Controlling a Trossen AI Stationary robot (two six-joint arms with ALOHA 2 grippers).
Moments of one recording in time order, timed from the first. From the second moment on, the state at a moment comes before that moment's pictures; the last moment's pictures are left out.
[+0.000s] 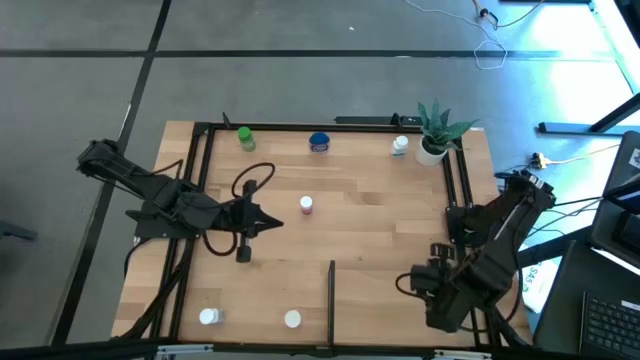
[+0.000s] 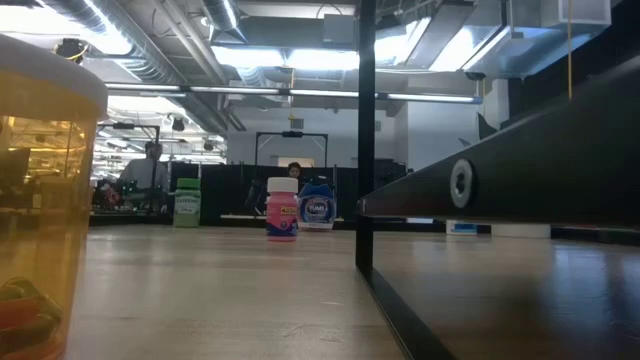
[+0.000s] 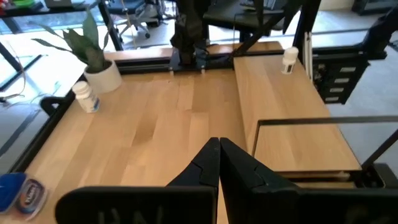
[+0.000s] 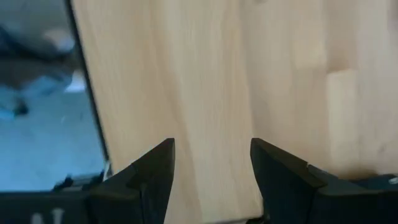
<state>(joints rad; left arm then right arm) -0.46 1.05 1.04 -0.31 -0.53 -0.10 0.86 1.61 1.63 -1.47 0.14 1.04</state>
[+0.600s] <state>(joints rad) -0.42 1.04 1.29 -0.88 -0.51 -0.24 0.61 1.61 1.89 -1.46 0.42 0.85</state>
